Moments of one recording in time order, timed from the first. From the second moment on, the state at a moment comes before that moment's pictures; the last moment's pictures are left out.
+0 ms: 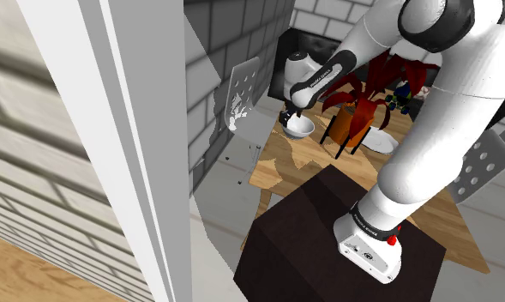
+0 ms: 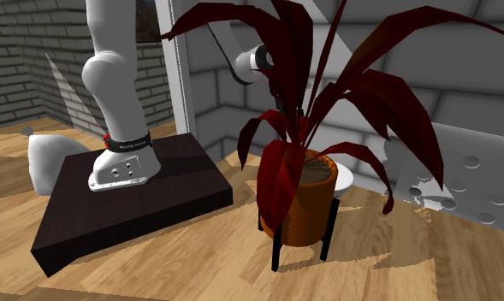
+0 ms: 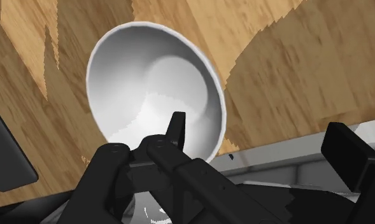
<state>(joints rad) -0.19 0.23 -0.12 -2.31 -0.58 2.56 0.21</state>
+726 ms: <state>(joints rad) -0.19 0.55 -0.19 -2.09 -0.70 2.67 0.31</state>
